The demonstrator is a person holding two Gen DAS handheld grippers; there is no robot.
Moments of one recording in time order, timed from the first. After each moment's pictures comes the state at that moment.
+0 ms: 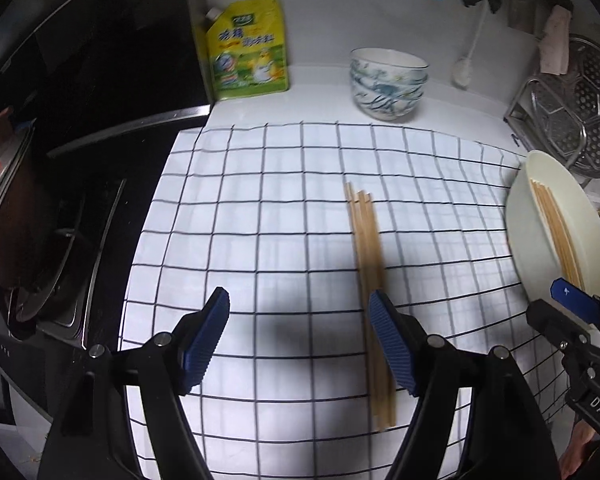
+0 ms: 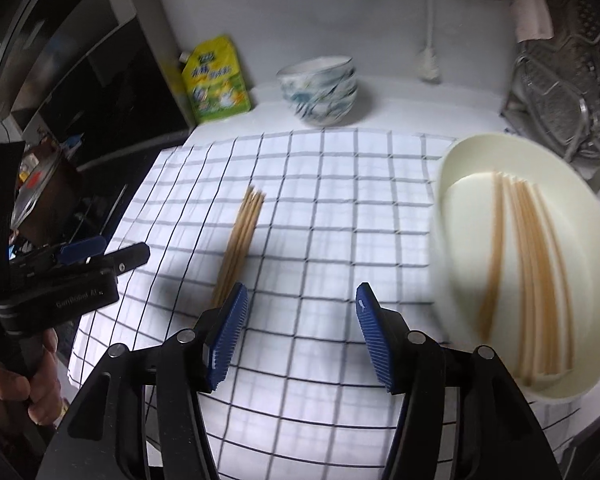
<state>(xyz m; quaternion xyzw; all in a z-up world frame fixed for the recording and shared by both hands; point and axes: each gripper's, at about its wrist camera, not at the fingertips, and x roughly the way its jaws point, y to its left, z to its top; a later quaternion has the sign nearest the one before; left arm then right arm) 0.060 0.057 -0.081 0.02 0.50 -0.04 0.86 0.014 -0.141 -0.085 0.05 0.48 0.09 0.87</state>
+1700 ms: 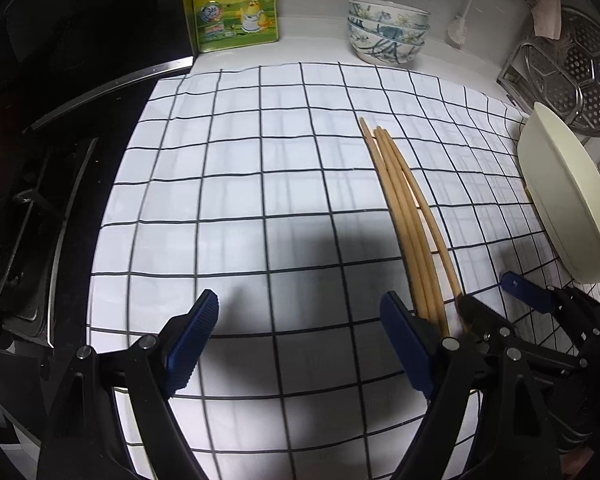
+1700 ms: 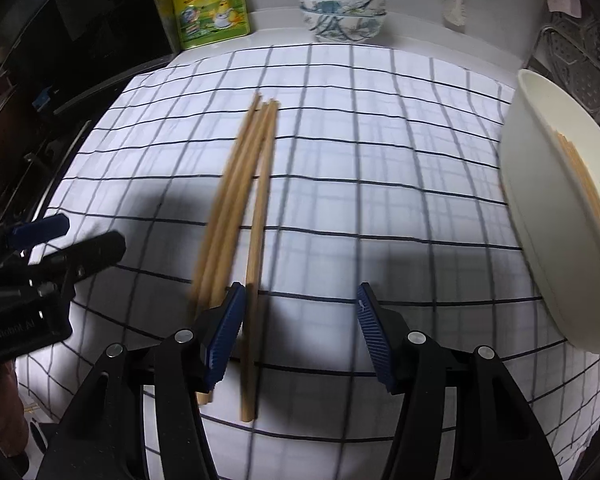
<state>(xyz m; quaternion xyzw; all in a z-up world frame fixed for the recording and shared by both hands) 0.056 0.078 -0.141 0.02 0.53 -0.09 0.84 0.021 -0.081 -0.170 0.00 0.53 0.04 0.85</state>
